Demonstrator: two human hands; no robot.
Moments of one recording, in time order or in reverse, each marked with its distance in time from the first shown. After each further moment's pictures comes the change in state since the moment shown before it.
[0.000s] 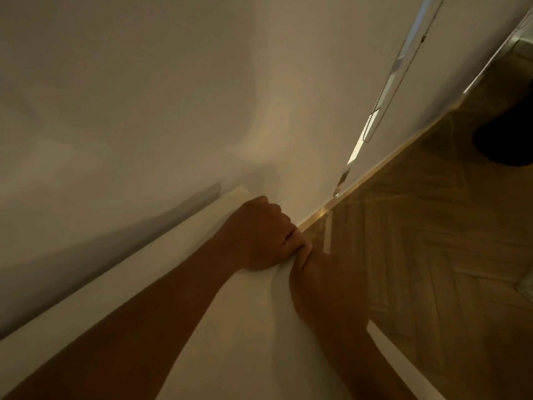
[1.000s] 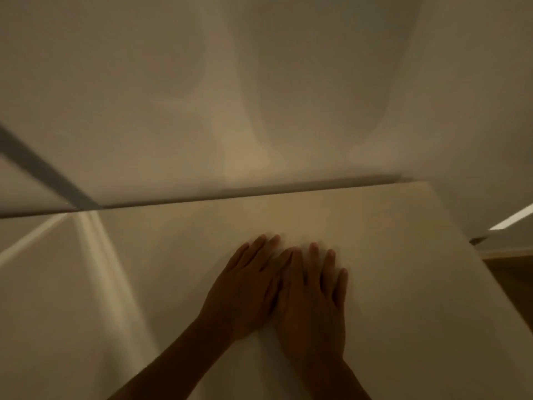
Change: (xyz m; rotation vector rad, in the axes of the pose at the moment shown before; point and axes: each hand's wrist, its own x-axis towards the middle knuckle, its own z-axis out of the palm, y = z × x) left_hand -0.365 0.116 -0.016 -0.121 0.142 -0.868; right_hand -0.220 -0.081 0.100 -0.033 0.011 -0.832
